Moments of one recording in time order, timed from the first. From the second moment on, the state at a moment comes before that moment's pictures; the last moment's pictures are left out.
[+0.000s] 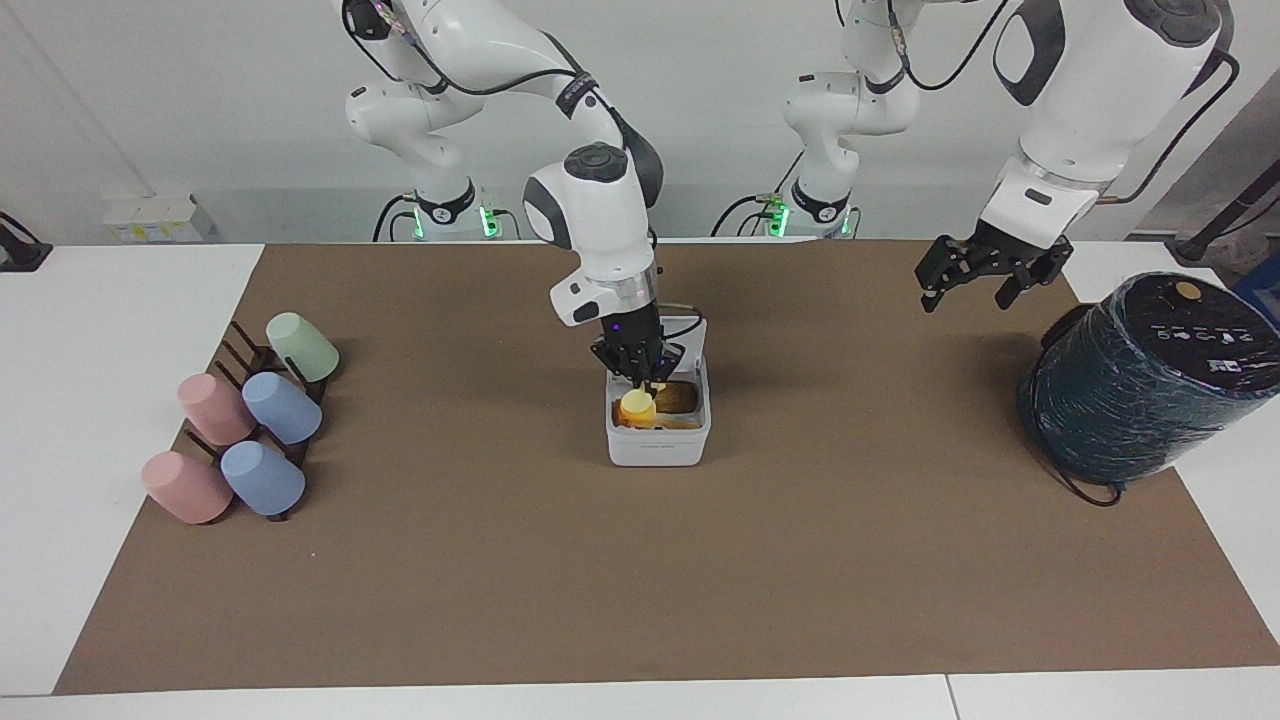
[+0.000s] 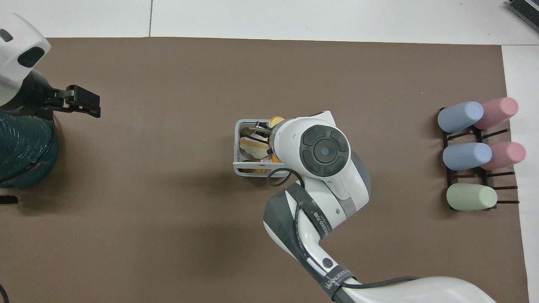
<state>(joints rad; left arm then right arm) -0.14 0.11 0.00 -1.44 -0.01 1.58 -0.10 0.51 0.31 0.08 -1.78 -0.04 2.39 1.03</state>
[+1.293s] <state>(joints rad) -0.14 0.09 0.00 -1.56 -0.01 1.66 -0.07 0.43 0.26 0.08 -1.76 -0.05 2.33 0.85</state>
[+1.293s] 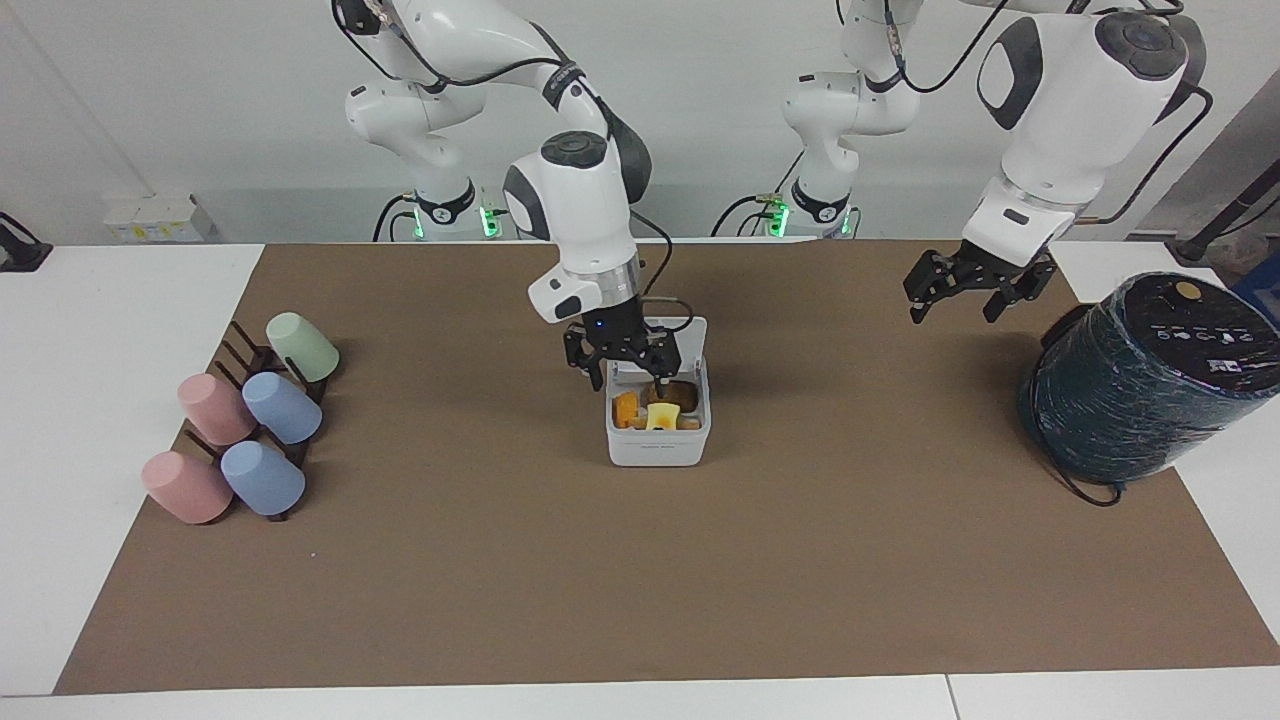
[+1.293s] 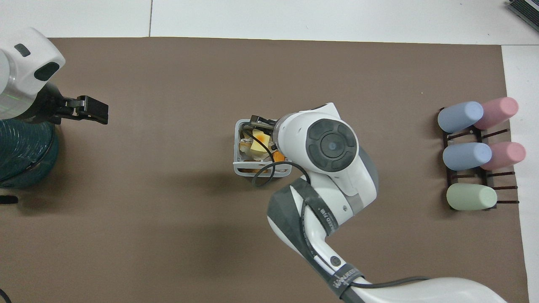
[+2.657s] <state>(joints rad) -0.14 0.08 0.00 -1.57 -0.01 1.66 -0.06 0.02 -0.01 0.07 -1.69 -0.04 1.78 0.23</state>
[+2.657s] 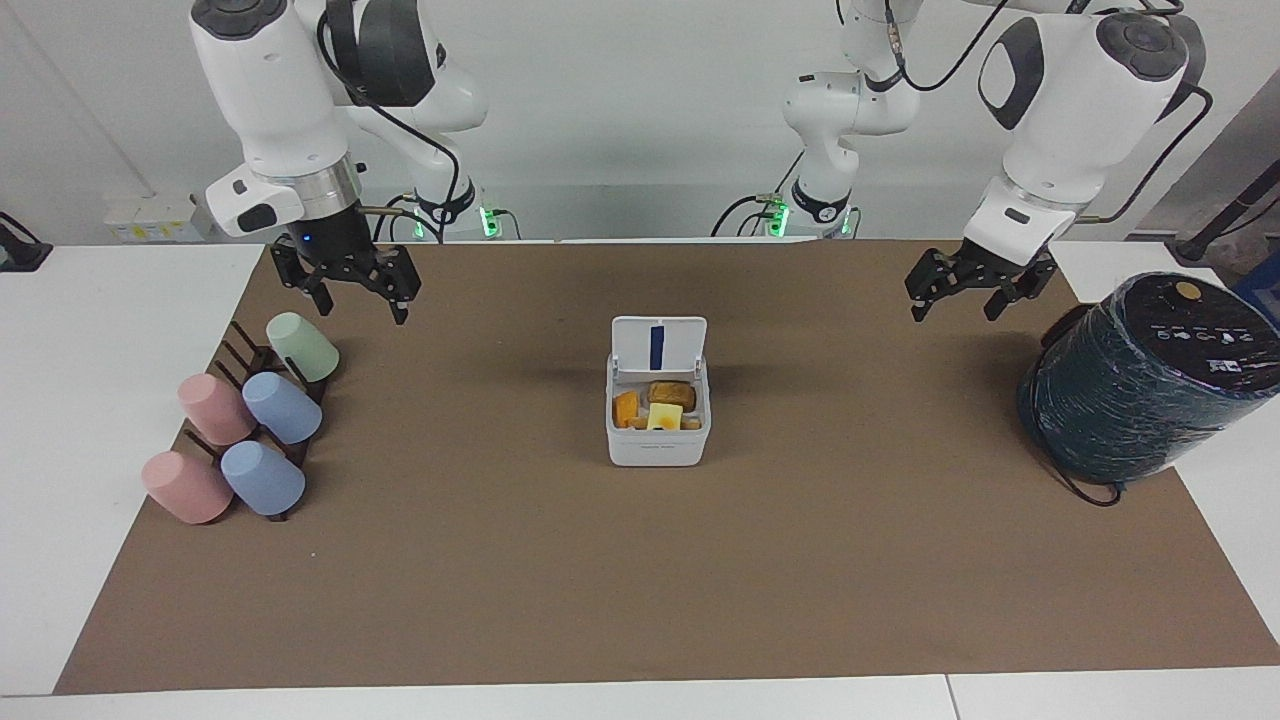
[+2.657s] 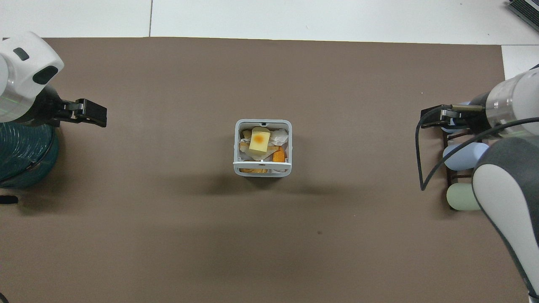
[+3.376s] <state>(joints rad) -0.14 0.08 0.00 -1.57 -0.01 1.66 -0.06 0.01 0.01 0.08 -1.70 -0.04 1.77 0.15</state>
